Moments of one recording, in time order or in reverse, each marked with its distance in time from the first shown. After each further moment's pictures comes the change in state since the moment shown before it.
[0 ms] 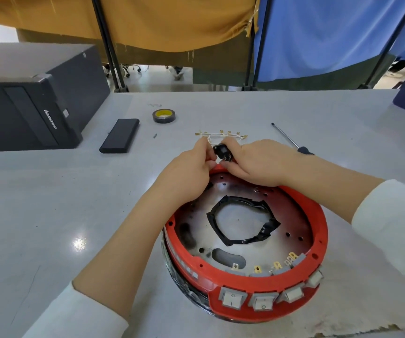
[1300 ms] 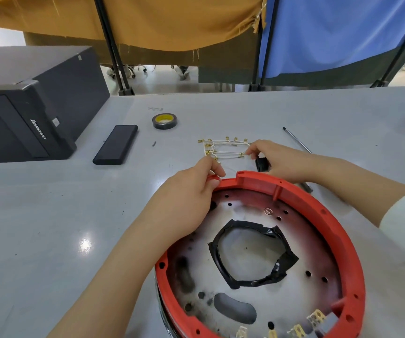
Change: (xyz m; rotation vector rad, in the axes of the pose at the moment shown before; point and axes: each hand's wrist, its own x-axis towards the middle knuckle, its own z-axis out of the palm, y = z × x) left_hand -0.003 -0.005 -0.001 0.004 -0.018 0.001; right_hand 0.017 0.075 0.045 0.567 -0.286 0.321
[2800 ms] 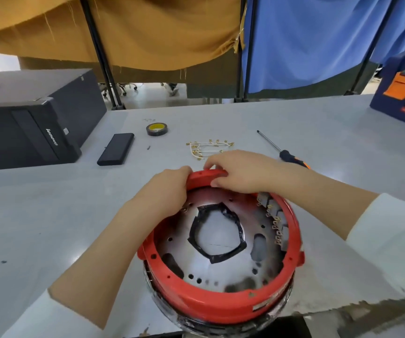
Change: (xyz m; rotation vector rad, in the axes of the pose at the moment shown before) left_hand -0.026 0.008 -0.008 0.453 -0.112 -0.077; right_hand -0.090 -0.122 -0.003 -0.260 0.014 -0.049
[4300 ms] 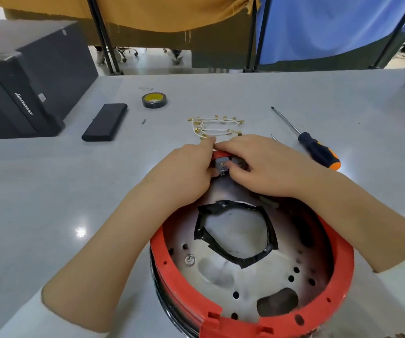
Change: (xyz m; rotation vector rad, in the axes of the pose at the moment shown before) left_hand 0.029 0.019 0.014 -0.176 0.055 0.142; right_hand 0.007 0.030 0.028 0.085 0.199 -0.218
